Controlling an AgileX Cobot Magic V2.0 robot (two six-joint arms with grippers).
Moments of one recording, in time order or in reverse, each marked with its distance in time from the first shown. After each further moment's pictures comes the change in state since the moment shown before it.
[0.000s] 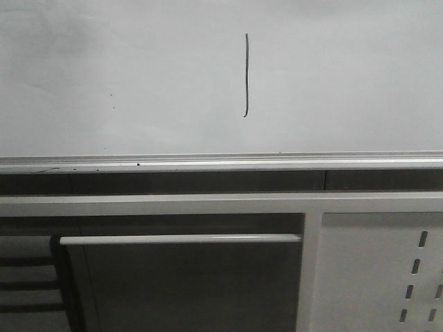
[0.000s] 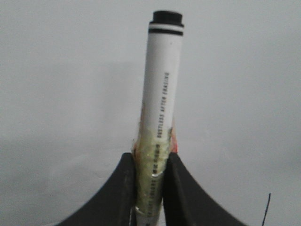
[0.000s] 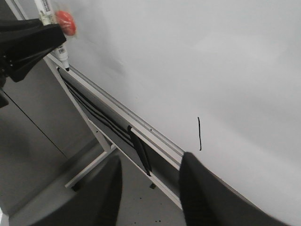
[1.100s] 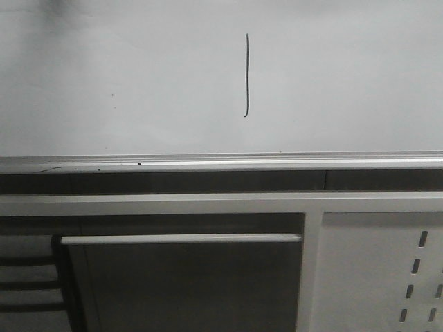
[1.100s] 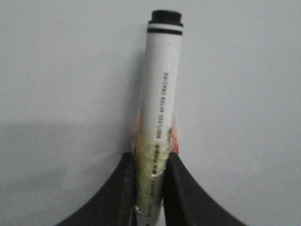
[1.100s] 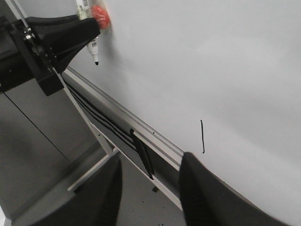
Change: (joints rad) left arm 0.090 0.165 -0.087 0.046 -0.046 -0.107; right arm 0.000 0.000 0.000 0.014 -0.007 0.002
